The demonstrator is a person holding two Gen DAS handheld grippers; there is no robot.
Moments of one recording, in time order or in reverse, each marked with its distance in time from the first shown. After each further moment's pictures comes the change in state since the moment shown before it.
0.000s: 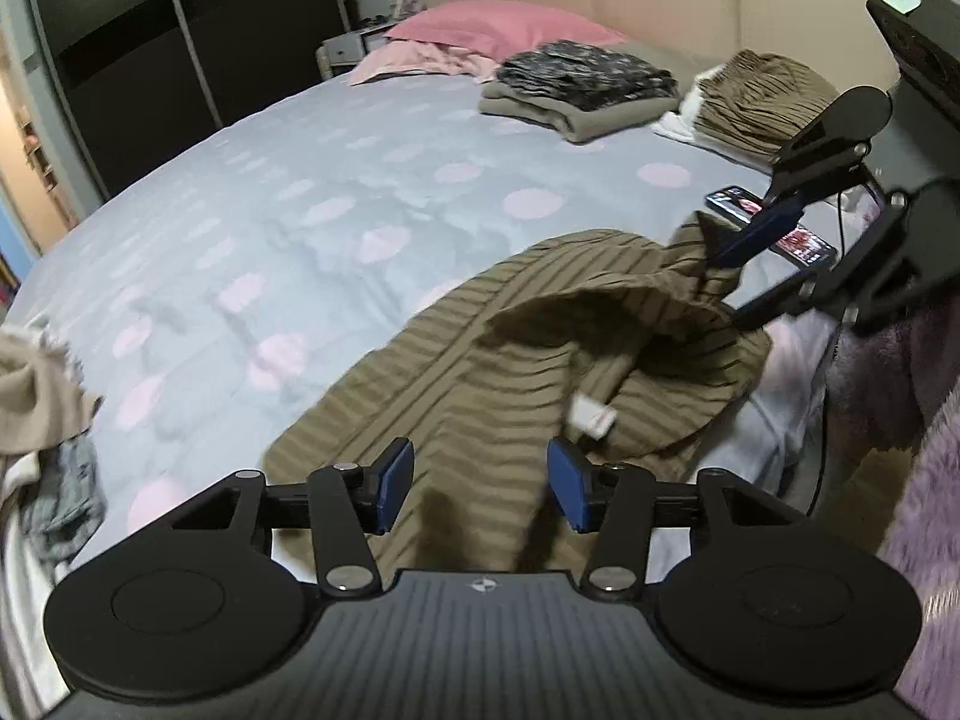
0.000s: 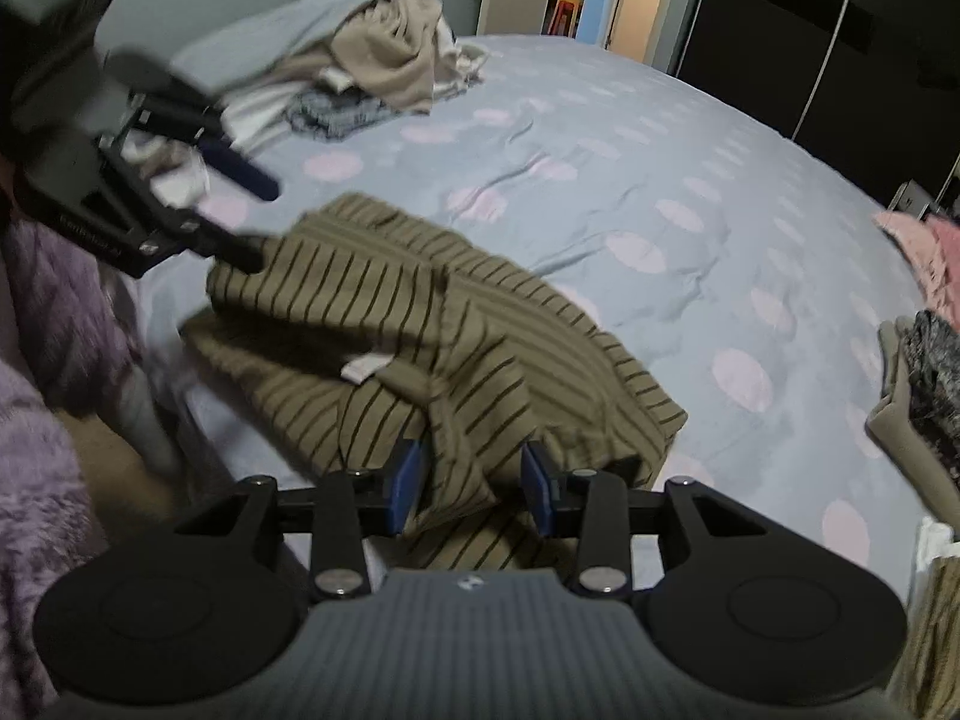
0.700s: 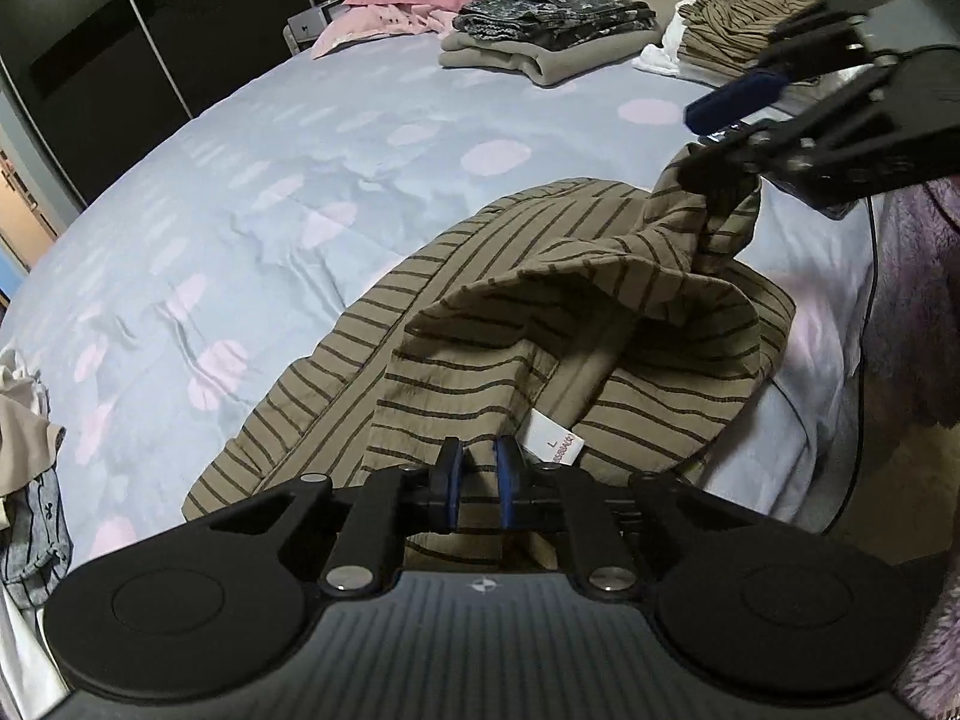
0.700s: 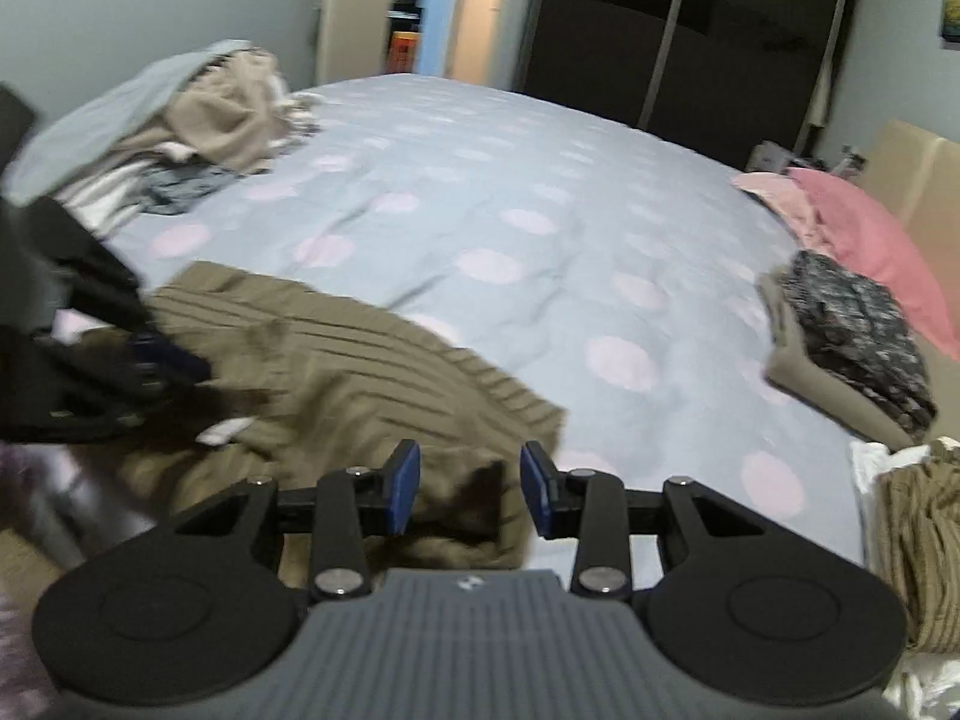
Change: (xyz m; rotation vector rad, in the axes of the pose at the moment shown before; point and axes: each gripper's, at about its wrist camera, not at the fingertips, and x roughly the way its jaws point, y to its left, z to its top) left arm 0.055 -0.029 0.009 0.082 0.083 0.030; right arm 0.006 -0.037 -0.011 0.230 -0.086 -0.252
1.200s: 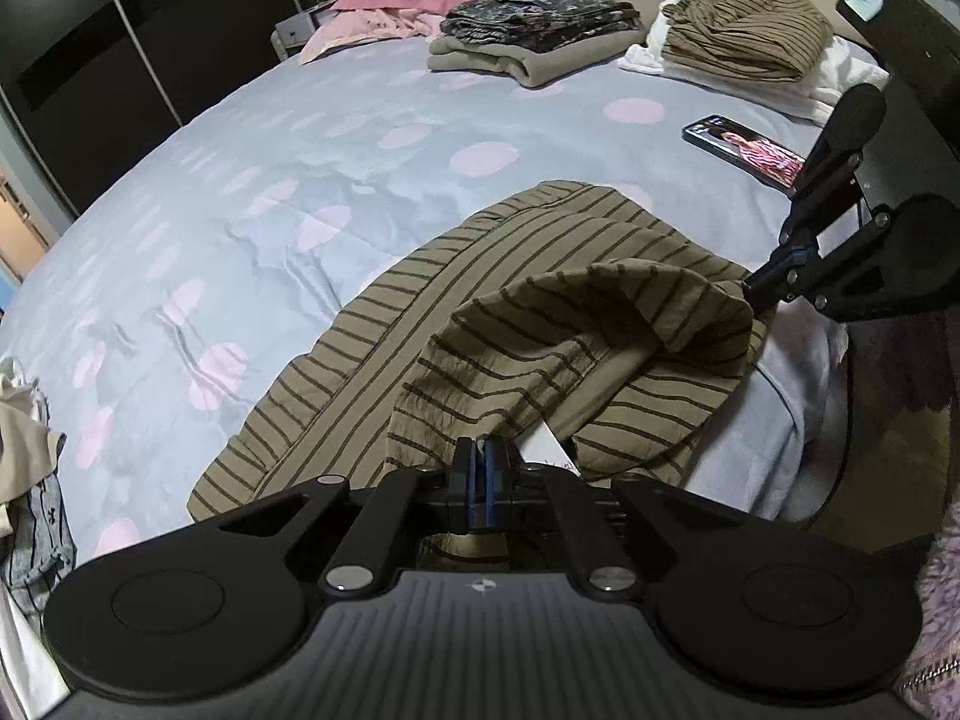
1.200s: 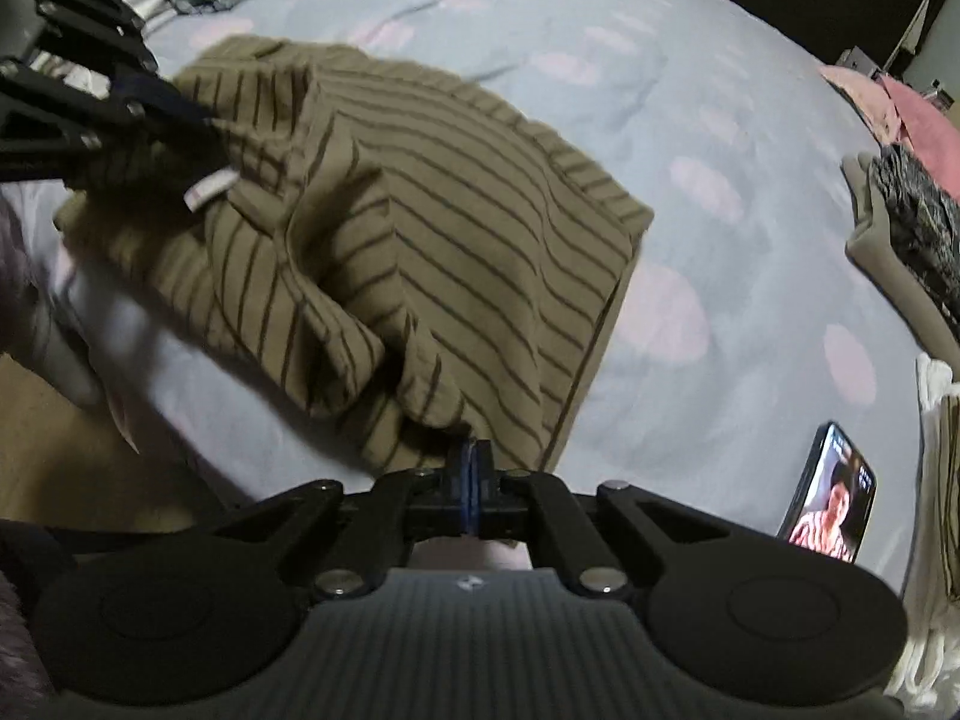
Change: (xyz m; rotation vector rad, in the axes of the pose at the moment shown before) left arm -0.009 0.000 -0.002 0.030 -0.005 -0.017; right arm 0.037 0.009 -0.045 -0.099 0.325 0.118
